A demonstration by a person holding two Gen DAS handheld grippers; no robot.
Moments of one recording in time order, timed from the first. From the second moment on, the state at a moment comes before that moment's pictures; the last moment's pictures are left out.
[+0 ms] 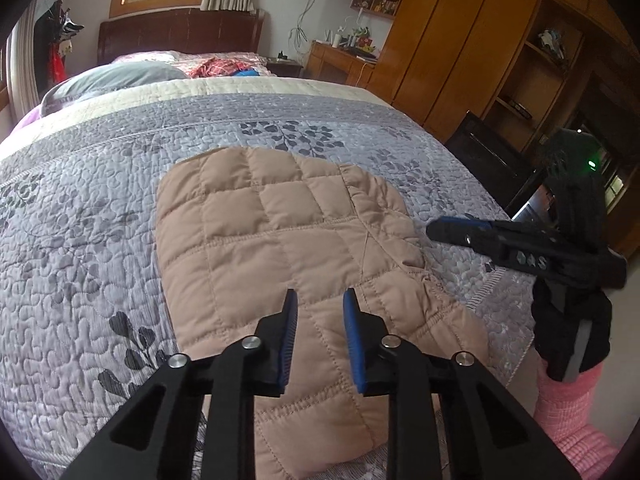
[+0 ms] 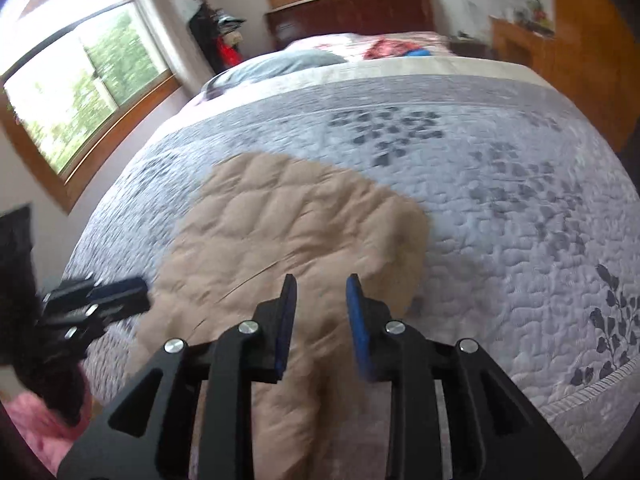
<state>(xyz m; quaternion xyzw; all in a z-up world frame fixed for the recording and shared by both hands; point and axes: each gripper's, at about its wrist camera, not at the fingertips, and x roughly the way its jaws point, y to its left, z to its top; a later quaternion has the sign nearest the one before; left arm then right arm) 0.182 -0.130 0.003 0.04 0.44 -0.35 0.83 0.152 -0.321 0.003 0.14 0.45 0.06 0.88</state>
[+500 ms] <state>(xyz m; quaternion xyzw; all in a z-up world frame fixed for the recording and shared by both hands) 0.197 -0.120 -0.047 0.07 0.48 -0.32 0.82 0.140 -0.292 -0.051 0.14 0.51 0.09 0.85</state>
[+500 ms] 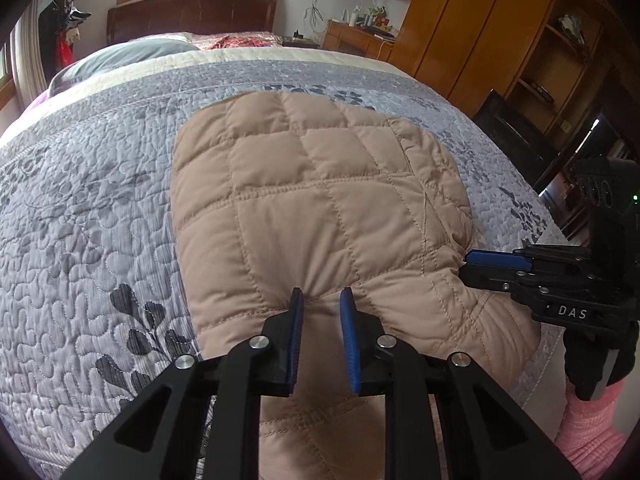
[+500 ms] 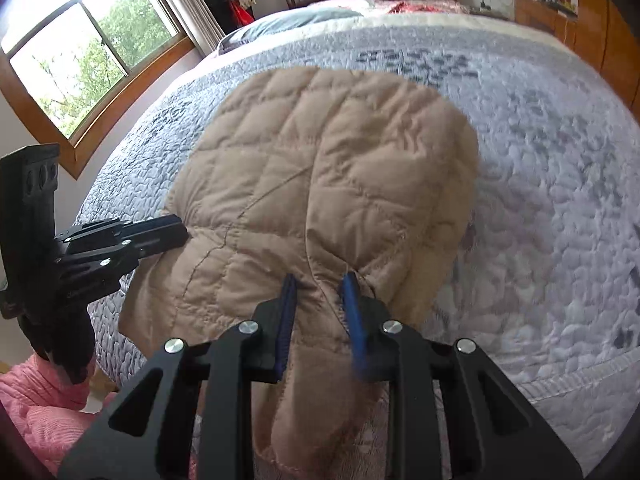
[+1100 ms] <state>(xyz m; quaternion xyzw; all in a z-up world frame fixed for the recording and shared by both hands) 0.197 -0.120 -0.064 0.07 0.47 -0.32 0.82 0.140 -0.284 -0.064 0.13 0.50 0.08 0.85</state>
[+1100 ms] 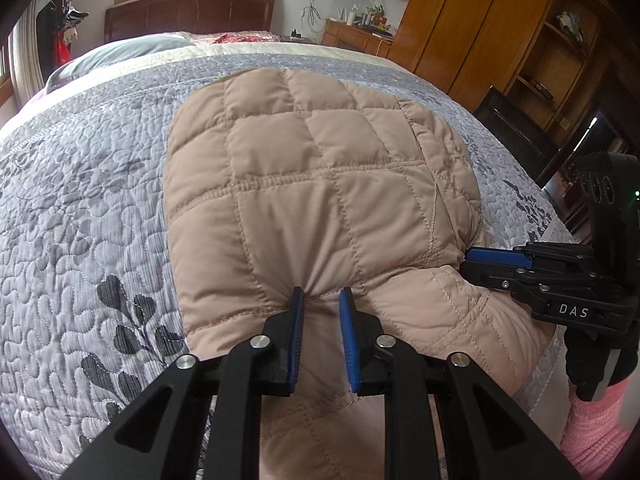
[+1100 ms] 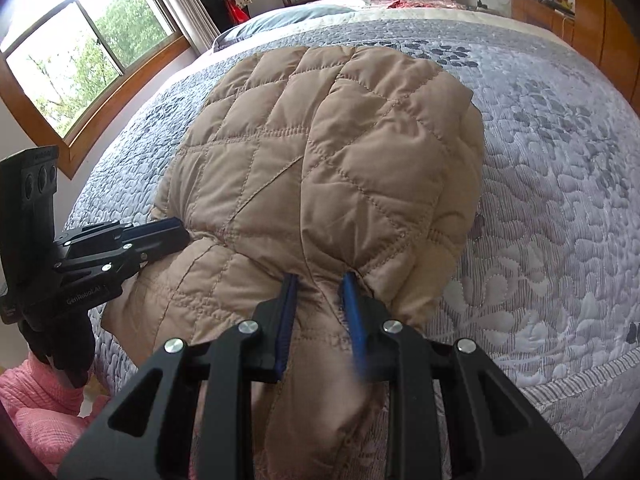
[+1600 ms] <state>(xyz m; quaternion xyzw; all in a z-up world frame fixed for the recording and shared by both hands) 0.196 -0.114 -0.058 0.05 0.47 -0.32 0.82 0.142 -0.284 -0.059 0.12 0.50 0.08 0.85</state>
